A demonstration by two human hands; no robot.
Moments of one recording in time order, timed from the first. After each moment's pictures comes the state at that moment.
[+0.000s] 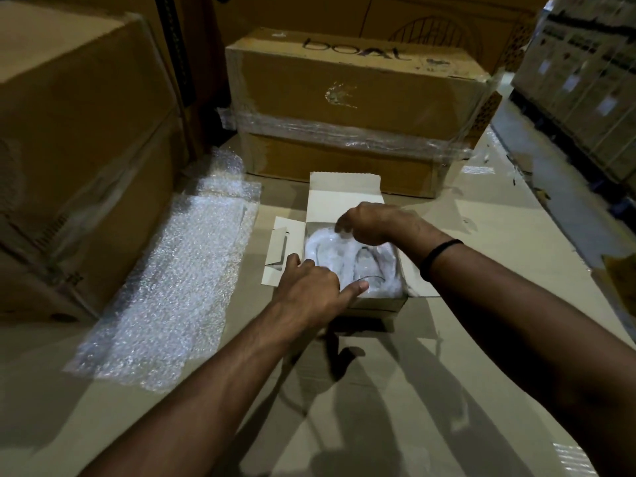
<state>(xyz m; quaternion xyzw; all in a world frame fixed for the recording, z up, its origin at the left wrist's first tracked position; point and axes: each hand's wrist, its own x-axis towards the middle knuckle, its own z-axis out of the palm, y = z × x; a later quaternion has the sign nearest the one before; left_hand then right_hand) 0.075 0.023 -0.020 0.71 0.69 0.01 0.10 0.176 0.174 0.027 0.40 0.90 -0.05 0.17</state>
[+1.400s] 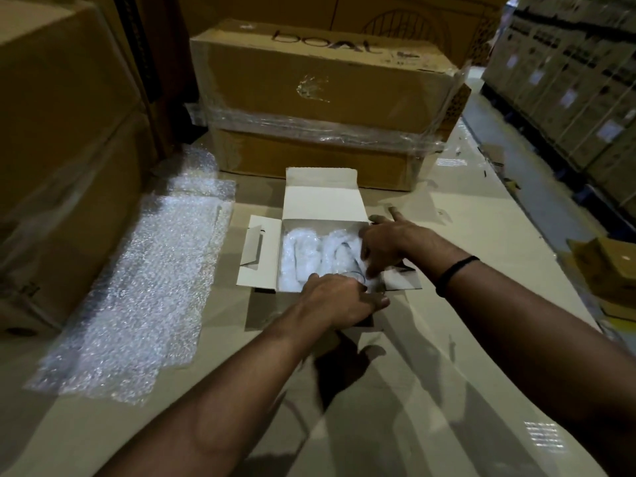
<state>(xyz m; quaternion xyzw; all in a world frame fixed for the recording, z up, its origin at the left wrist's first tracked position) 0.134 0.035 -0.021 0.72 0.65 0.01 0.24 0.241 0.164 0.006 0.43 0.84 0.03 0.33</state>
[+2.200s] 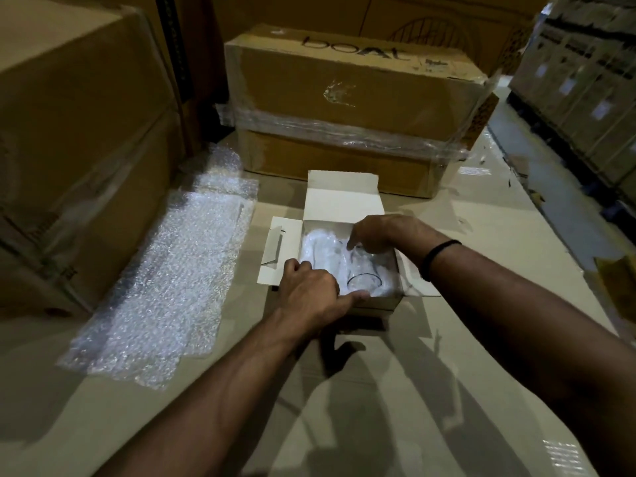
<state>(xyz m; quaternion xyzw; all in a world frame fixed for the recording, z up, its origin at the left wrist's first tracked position) 0.081 0.021 -0.036 0.69 0.72 0.04 0.09 0.188 0.183 0.005 0.35 0.88 0.02 0.32</state>
